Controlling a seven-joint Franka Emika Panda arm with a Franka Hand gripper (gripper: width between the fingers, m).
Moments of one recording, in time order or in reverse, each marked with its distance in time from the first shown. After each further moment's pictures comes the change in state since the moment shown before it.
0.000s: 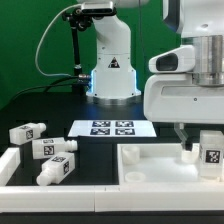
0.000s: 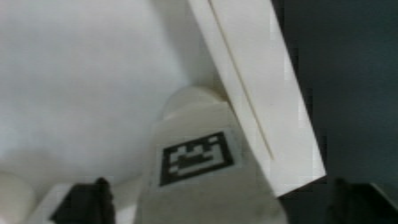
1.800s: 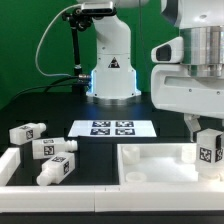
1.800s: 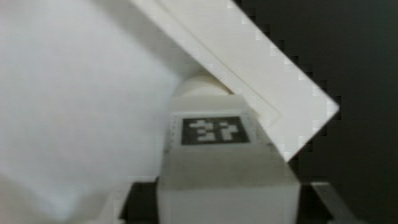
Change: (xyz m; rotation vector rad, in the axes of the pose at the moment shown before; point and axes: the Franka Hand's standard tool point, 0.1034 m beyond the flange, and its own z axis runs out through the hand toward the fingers) arm 0.002 0.003 -0.011 -0.009 -0.014 0.758
